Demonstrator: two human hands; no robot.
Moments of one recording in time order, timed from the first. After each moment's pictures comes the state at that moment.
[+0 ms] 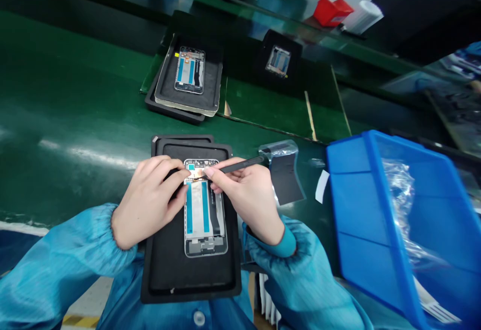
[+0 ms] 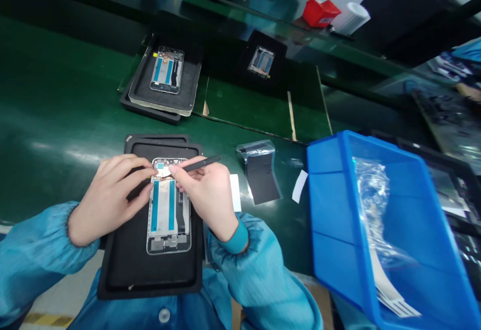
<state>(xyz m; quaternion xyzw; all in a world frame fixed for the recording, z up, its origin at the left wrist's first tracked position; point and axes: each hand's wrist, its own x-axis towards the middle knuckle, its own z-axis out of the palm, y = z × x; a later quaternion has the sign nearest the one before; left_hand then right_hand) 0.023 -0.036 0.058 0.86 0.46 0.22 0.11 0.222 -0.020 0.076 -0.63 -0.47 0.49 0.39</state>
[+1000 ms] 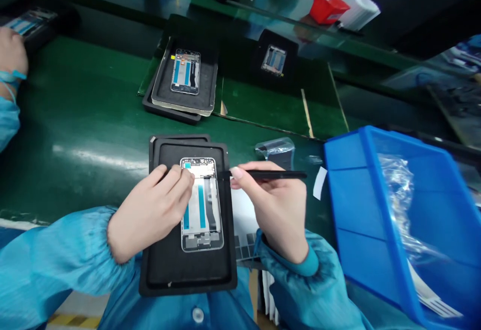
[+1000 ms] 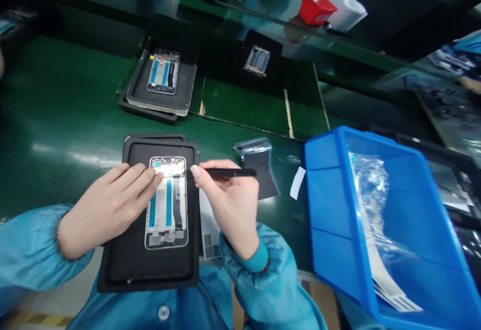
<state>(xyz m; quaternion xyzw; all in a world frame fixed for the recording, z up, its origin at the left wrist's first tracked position) 0.030 -0.040 0.083 0.94 0.31 0.06 -0.11 0.252 -0.042 0.082 -0.64 -0.47 0.37 0.48</state>
